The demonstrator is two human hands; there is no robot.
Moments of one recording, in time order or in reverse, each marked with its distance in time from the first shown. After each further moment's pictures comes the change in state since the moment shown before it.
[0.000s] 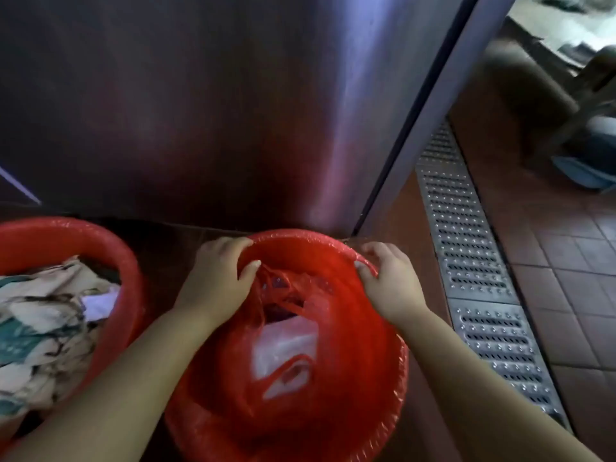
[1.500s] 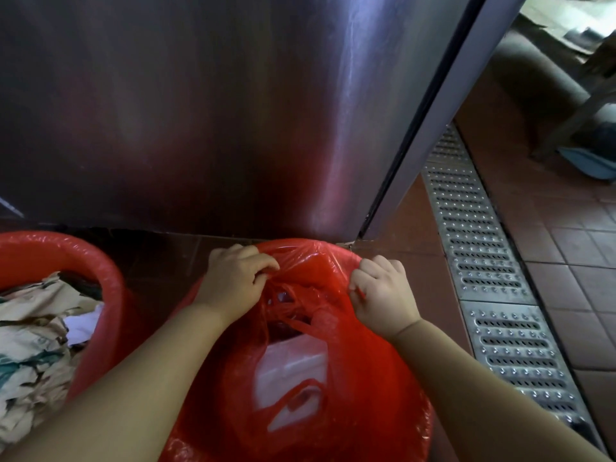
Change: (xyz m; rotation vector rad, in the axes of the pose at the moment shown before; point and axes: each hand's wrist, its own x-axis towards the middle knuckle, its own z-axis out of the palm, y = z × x) left_hand 0.038 -0.019 0.040 0.083 0.012 0.297; right_hand 0.022 0.033 0.055 -0.261 0.318 -0.603
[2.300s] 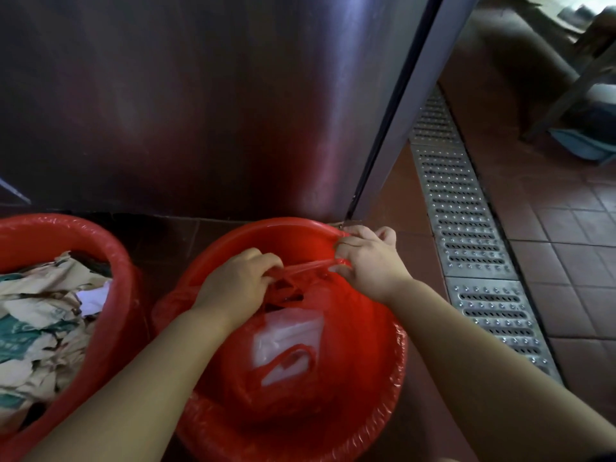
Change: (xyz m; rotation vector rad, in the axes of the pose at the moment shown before) left_hand -0.039 0.050 -0.022 -0.106 -0.207 -0.133; right_hand 0.012 -0.003 -0.039 -0.008 -0.378 0.000
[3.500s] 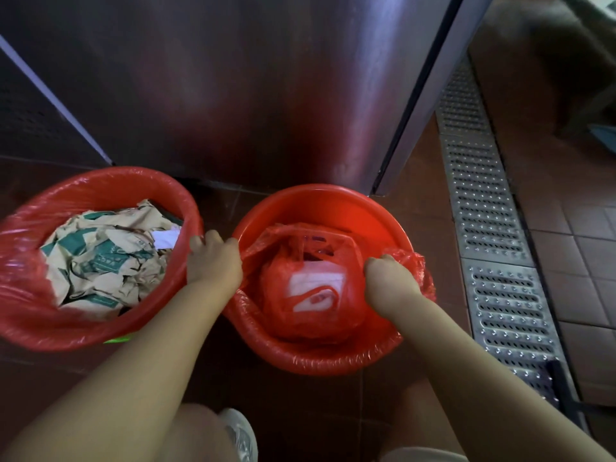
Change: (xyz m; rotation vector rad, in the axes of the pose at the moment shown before) left_hand -0.091 -0.033 -0.024 0.470 -0.067 -0.529; right_hand -0.085 -0.101 -0.049 0.032 -0.486 0.482
